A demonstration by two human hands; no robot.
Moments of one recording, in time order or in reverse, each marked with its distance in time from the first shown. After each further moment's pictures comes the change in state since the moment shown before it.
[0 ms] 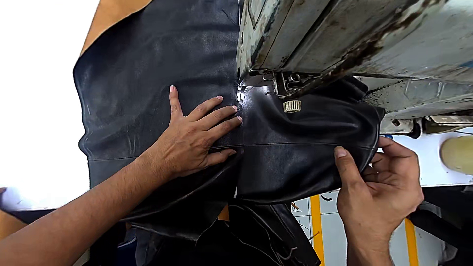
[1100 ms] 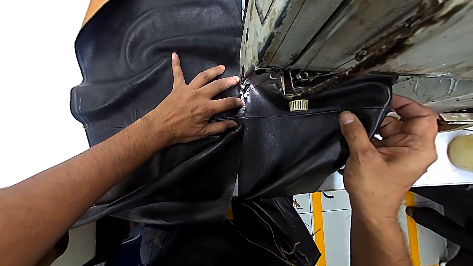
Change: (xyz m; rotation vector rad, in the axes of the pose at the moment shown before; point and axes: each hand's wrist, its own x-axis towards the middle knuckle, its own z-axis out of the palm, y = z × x) left_hand 0.035 -0.047 -0.007 0.001 0.010 0.096; right_hand 0.041 -0.015 0.022 0.092 -0.050 -0.003
